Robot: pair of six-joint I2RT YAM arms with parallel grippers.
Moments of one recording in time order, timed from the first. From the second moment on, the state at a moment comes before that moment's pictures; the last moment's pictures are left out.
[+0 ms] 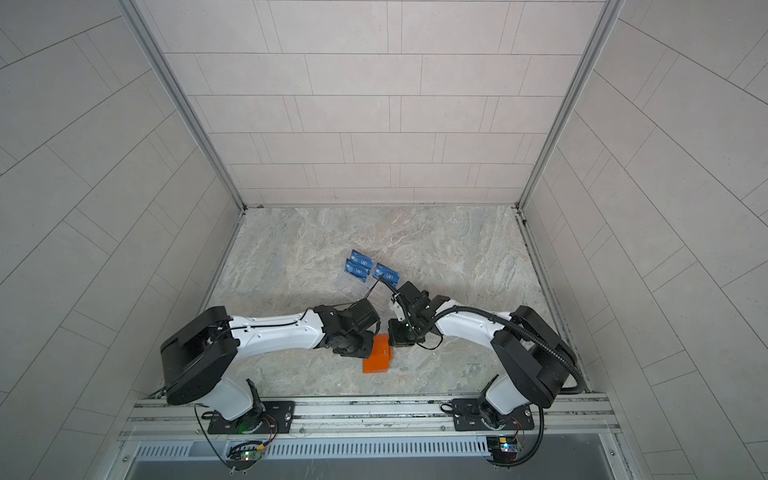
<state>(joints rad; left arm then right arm) -1.02 1.61 0.86 -0.54 0.05 -0.85 0.71 1.48 0.75 -0.43 -0.39 0.64</state>
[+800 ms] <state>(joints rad) -1.03 1.56 0.76 -0.38 0.05 -0.89 0.85 1.50 0.85 -0.62 -0.21 0.77</state>
